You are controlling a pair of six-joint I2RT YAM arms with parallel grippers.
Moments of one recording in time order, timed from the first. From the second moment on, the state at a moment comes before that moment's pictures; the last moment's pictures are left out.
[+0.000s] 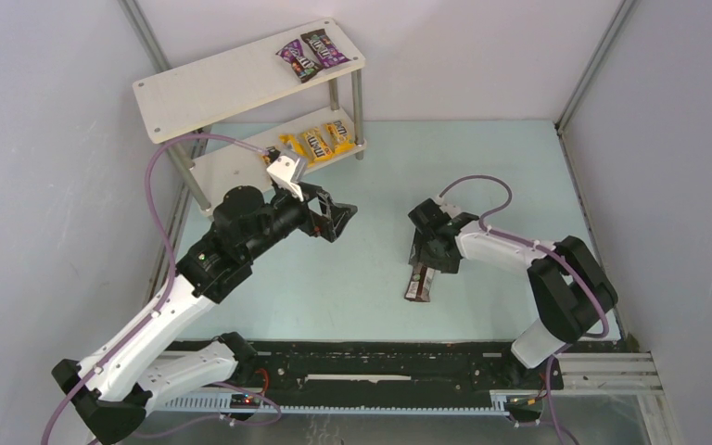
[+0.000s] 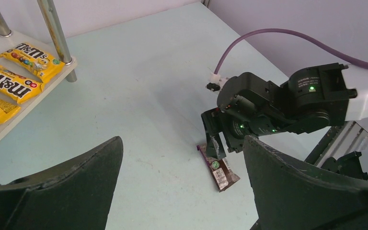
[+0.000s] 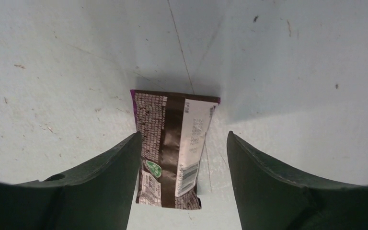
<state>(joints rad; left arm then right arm) -0.71 0.90 1.03 -0.25 0.03 -0.22 0.64 1.58 0.93 -0.60 0.23 0.82</state>
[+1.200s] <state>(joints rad) -0.73 0.90 1.03 -0.25 0.03 -0.22 0.65 1.37 0.82 -0.38 0.10 0.80</state>
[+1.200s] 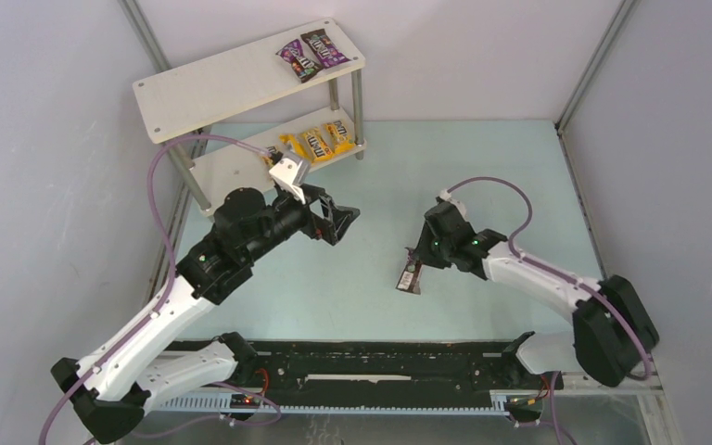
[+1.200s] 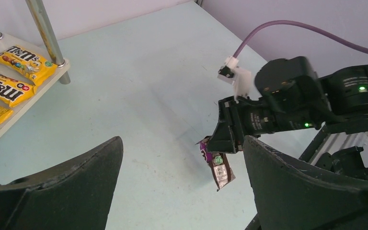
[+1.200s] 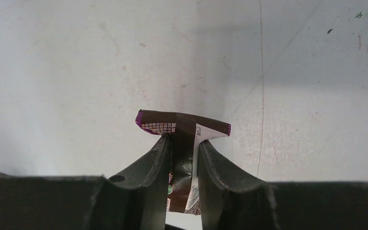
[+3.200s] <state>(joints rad) -0.94 1.24 0.98 -0.17 0.24 -0.63 0.66 0.80 0.75 -0.30 0.02 0.82</state>
